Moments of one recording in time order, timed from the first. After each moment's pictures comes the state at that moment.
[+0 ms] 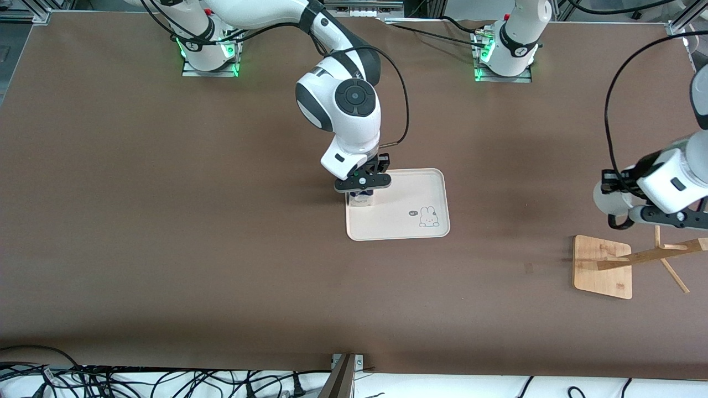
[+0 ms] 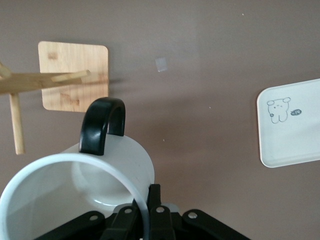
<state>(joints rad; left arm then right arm) 0.27 0.34 -0.30 -1.37 0.10 1.57 0.09 0.78 0.74 0.02 -1.20 -0.02 1.97 0.70</state>
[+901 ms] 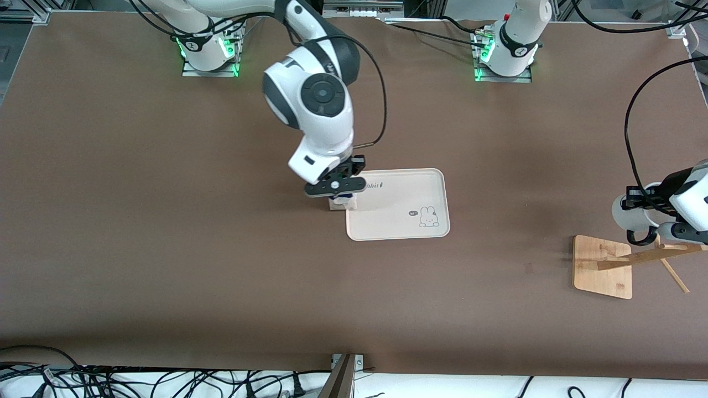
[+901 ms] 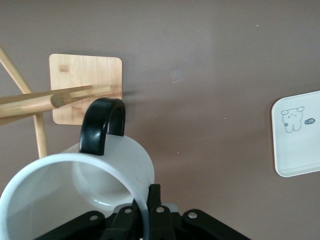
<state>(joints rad) 0.33 0.42 -0.30 -1.31 0.07 1.59 0.16 0.68 0.63 0.01 -1.19 -0.01 1.82 0.56</state>
